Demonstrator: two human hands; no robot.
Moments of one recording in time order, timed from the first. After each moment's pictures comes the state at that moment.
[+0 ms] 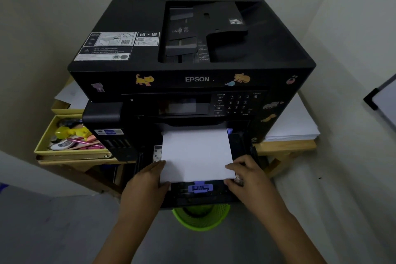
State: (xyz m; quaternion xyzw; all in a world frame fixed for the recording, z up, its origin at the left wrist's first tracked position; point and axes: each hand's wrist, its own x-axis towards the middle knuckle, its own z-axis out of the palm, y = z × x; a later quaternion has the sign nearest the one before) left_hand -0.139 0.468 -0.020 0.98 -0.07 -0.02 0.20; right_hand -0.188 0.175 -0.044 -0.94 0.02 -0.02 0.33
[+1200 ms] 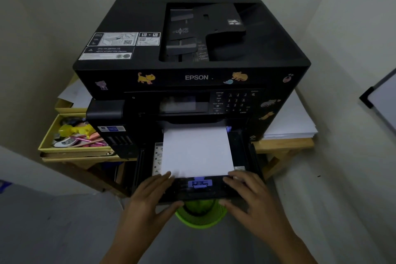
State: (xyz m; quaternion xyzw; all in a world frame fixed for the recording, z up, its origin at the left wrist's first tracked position) left_hand -0.190 0.490 -0.046 0.93 -0.22 0.03 0.30; right_hand -0.242 0.175 -0.057 -0.95 -0.08 -0.09 0.29
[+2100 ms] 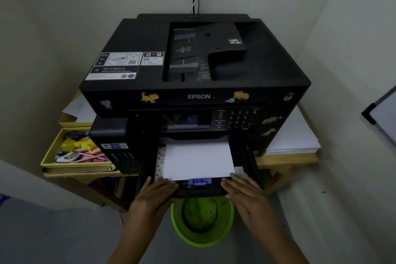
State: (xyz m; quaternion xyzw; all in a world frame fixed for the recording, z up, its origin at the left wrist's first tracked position) left_hand -0.138 0.491 -0.081 0.91 -0.23 0.09 0.33; right_hand -0.188 0.165 -0.100 -0.92 -0.17 -0.21 0.29
